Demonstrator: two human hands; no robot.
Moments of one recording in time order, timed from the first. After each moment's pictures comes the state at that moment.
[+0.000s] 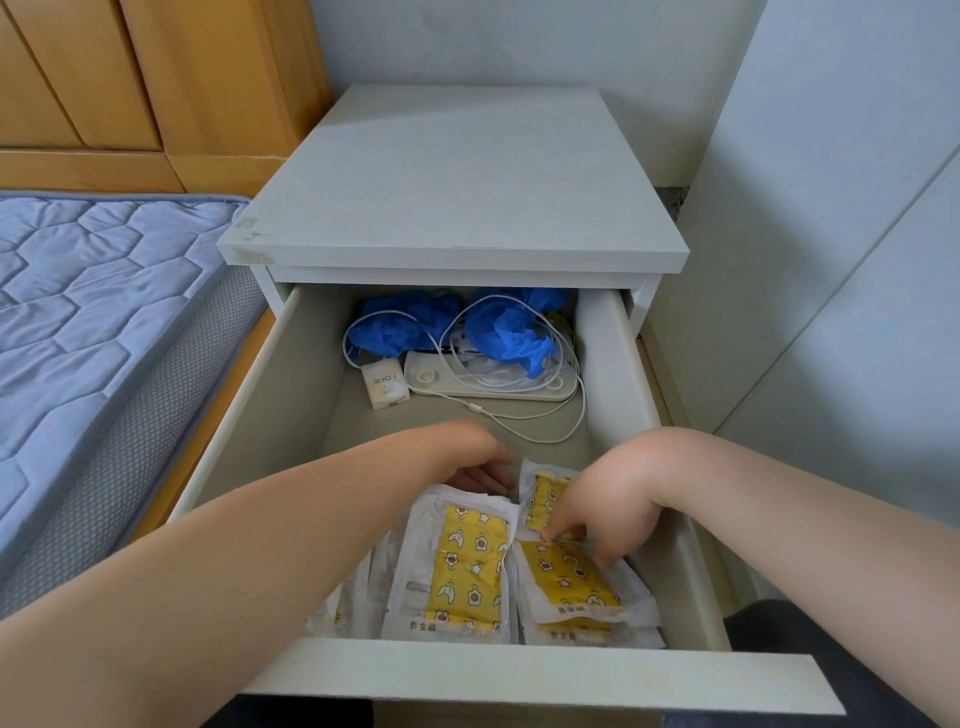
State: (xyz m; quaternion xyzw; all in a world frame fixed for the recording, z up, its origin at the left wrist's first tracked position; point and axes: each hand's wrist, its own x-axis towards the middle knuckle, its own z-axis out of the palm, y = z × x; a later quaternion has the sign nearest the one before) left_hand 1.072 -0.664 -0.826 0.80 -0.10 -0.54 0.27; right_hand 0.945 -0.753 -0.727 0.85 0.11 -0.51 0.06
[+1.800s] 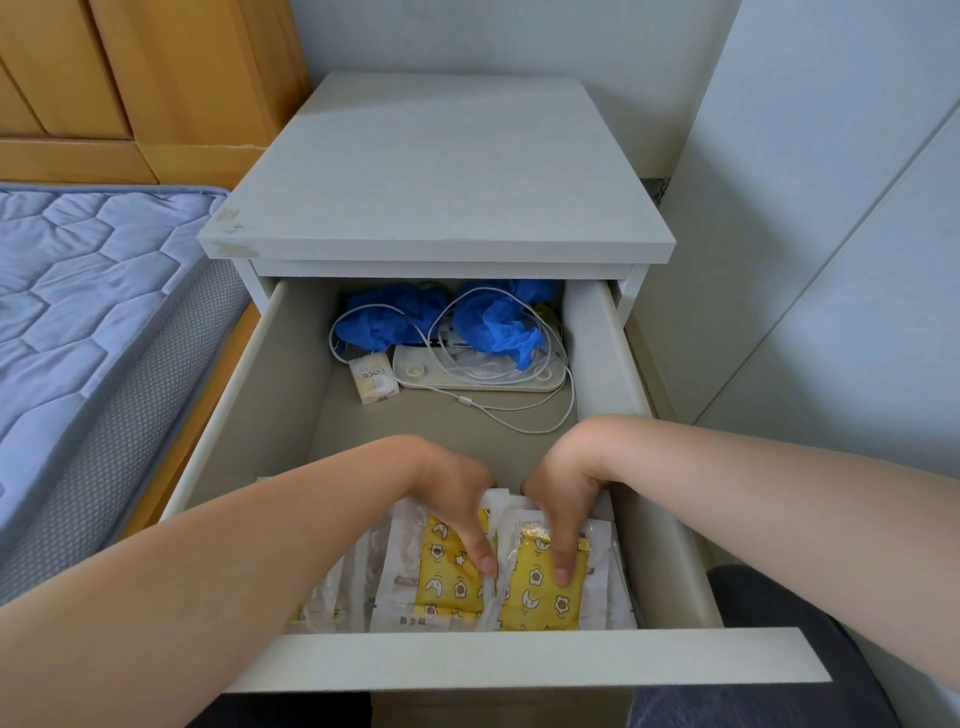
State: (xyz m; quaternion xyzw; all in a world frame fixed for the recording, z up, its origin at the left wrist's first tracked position) left_hand 1.054 -0.640 -0.799 0.74 -0.46 -0.49 -0.09; right_hand 0.978 -0.753 -0.777 0.83 0.00 -0.56 -0.05
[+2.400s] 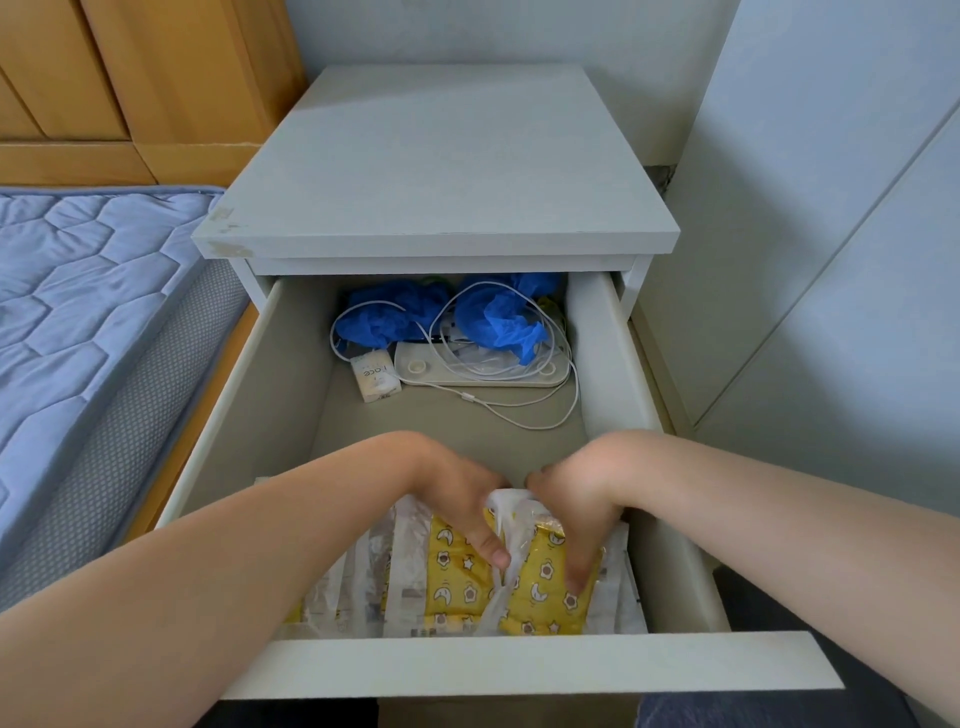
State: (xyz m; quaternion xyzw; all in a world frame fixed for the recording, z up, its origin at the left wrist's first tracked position) left_hand 1.053 -0.641 -0.797 0.71 -0.51 -0.48 -0.08; right_hand 0.962 -0.754 -0.777 0.87 0.04 -0.49 0.03
